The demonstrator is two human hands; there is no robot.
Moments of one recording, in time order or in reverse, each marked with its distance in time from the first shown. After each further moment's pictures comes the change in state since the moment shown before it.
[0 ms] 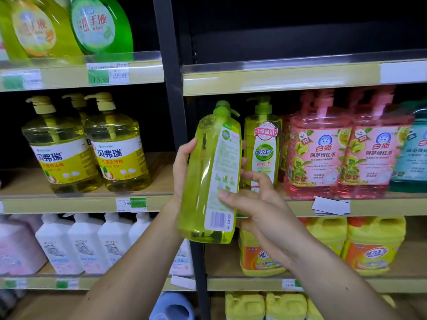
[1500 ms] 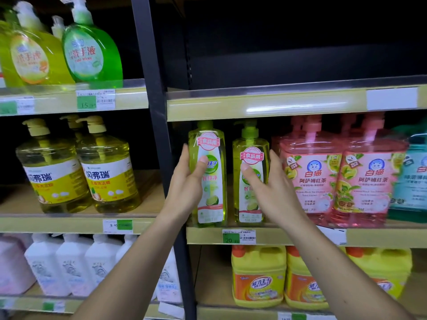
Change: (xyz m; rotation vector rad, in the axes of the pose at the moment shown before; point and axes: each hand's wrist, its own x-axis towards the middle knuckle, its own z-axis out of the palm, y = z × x) left_hand 0.032 0.003 0.021 0.636 0.225 0.396; right_hand 0.083 -0.035 -0.074 -0.833 0.314 -0.268
